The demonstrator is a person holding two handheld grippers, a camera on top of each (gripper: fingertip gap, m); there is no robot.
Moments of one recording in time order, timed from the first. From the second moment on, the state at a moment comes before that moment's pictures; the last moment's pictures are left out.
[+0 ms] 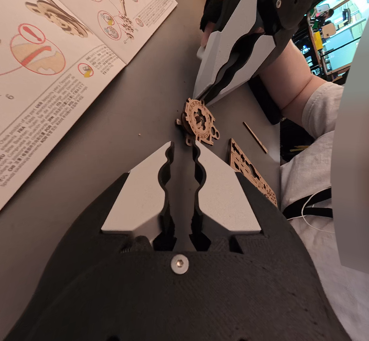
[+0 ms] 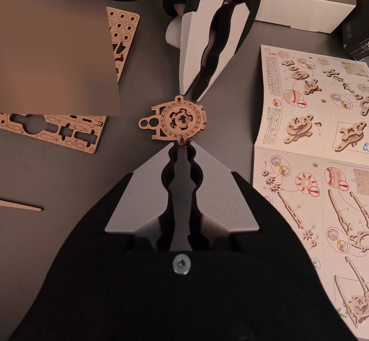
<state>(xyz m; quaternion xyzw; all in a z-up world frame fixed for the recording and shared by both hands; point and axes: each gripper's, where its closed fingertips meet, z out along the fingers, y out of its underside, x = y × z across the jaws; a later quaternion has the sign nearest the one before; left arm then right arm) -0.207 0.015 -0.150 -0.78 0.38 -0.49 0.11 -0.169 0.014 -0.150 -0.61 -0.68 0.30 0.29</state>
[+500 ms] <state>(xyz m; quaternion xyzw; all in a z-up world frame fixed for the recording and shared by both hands) -0.209 0.019 -0.148 -0.78 0.40 -0.48 0.11 -0.169 0.015 -0.143 -0.60 -0.69 0.30 0.26</state>
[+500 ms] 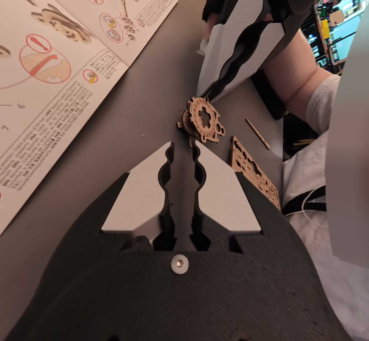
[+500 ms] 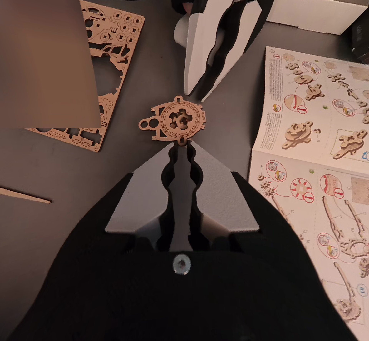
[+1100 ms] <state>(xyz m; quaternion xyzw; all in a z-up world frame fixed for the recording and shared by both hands) -0.206 0.004 -0.153 -0.77 0.43 -0.47 0.08 -0.167 0.011 -0.145 -0.59 -0.70 0.30 0.26</state>
